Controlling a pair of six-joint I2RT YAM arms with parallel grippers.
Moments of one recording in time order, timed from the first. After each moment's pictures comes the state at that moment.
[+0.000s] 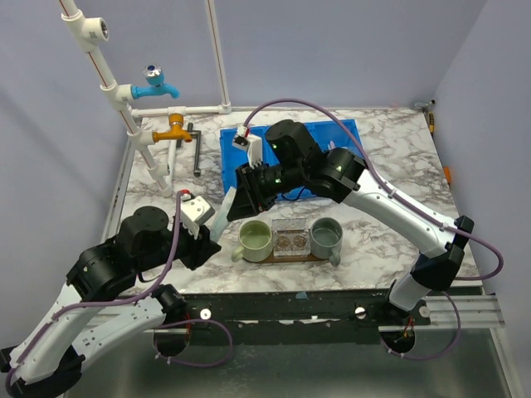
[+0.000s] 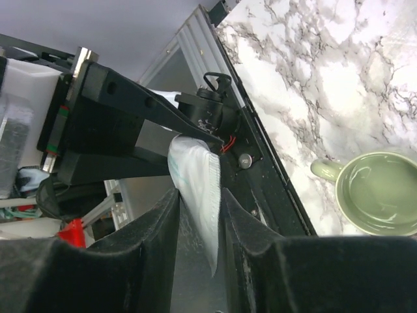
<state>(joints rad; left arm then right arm) -0.82 0.58 1.07 -1.01 0.11 -0.11 1.01 1.65 1.87 -0.79 -0.51 0.48</state>
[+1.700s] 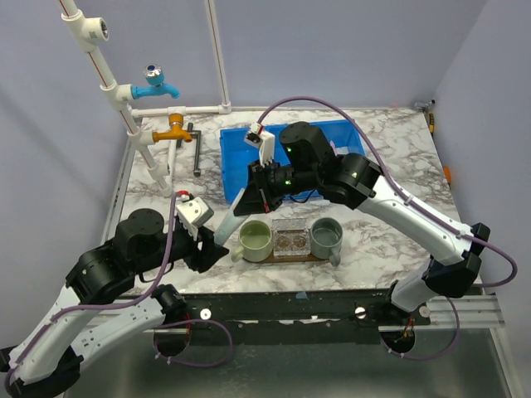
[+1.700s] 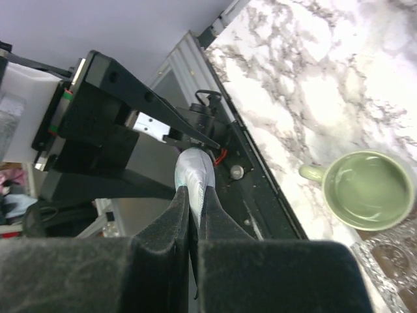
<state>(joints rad) -0.84 0.55 1.05 -0.95 0.15 -0.12 1.01 1.56 1.78 -0.71 -0.44 0.52</state>
